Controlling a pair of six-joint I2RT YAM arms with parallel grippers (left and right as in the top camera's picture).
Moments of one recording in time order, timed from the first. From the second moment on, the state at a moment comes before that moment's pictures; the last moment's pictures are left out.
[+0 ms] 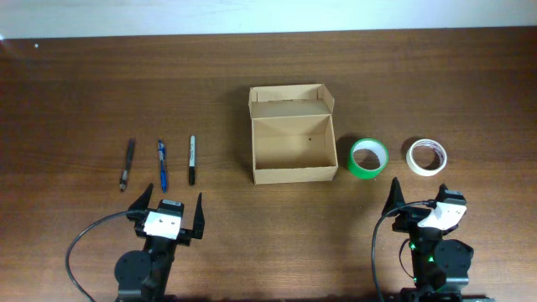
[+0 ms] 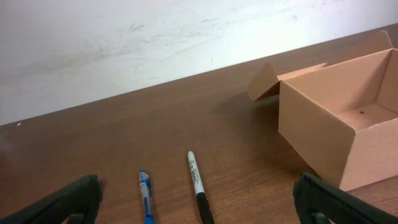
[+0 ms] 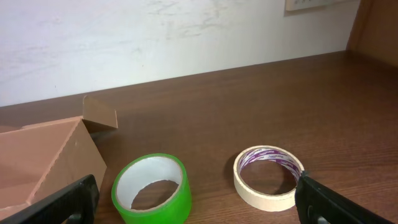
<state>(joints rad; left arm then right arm) -0.02 0.02 0.07 -0.19 0.12 0.20 -0.05 0.05 0.05 -0.14 0.06 0.13</state>
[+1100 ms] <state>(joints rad) -0.02 0.08 0.08 -0.07 0.17 0.20 -0.05 0.05 0.05 -0.13 -0.04 0.14</state>
